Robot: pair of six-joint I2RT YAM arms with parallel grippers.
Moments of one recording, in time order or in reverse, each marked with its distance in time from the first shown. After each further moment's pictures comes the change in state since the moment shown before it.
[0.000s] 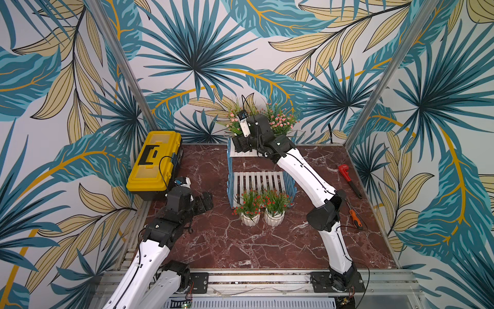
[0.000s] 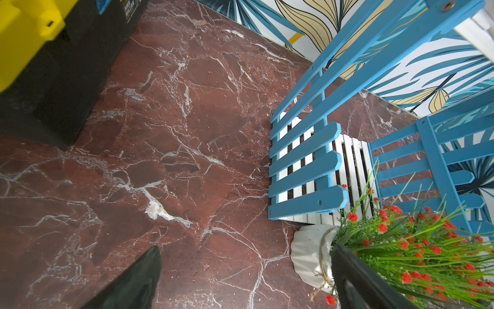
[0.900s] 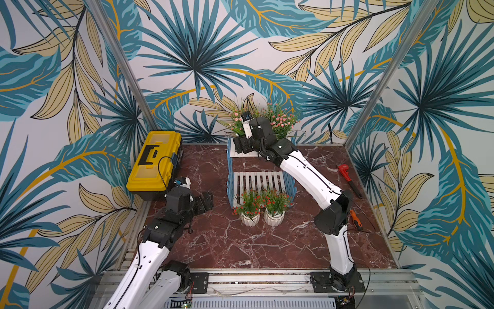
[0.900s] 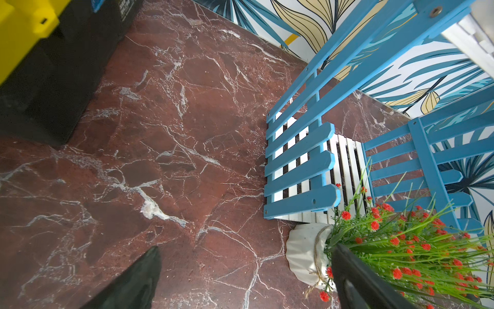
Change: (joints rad) left arm 0.000 -0.010 0.000 0.000 0.013 -0.011; right arm -0.002 -0.101 -0.201 0.118 -0.006 0.078
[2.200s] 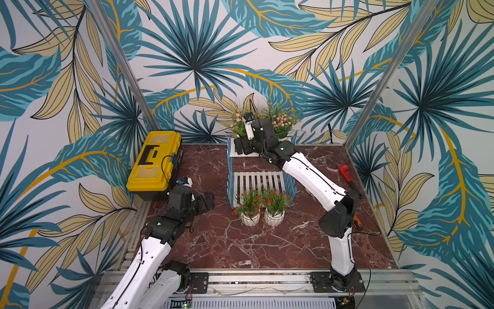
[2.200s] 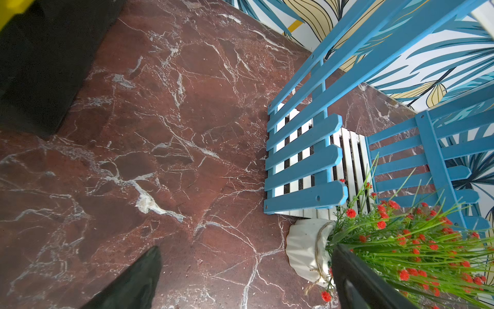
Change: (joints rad) left arm 0.000 0.041 0.000 0.000 0.019 -0.010; right arm -0.001 -0.064 -0.106 0.055 -0.008 0.034
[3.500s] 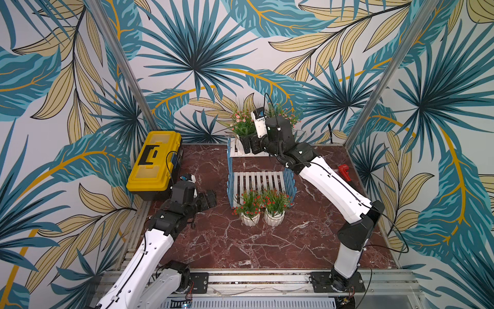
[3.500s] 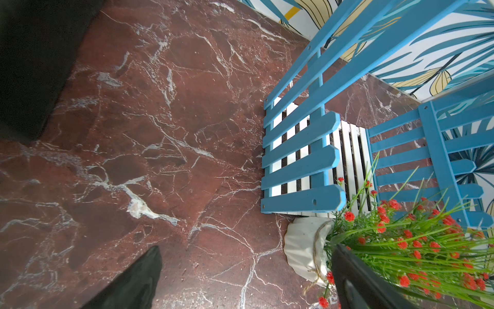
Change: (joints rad) left arm 0.000 0.087 0.042 0.005 0.043 0.028; right arm 0.024 -0.246 -0.169 0.023 -0.009 -0.027
